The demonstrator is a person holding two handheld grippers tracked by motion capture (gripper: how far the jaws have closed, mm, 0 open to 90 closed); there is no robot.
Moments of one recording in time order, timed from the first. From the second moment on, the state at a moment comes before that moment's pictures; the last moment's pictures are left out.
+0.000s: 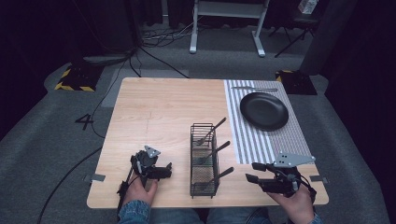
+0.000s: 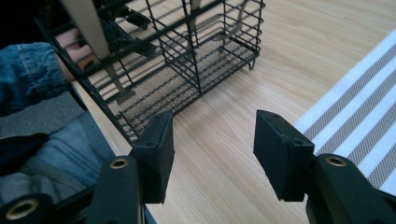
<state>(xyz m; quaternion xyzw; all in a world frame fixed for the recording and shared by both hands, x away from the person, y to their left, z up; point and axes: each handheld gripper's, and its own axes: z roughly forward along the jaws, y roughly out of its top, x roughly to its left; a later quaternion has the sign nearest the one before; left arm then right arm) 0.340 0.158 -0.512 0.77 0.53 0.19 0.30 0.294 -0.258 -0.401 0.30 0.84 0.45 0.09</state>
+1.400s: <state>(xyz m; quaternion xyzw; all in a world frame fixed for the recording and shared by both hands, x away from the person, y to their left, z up) 0.340 0.158 -0.512 0.77 0.54 0.19 0.30 0.292 -0.206 -0.366 0.22 0.85 0.48 0.02</state>
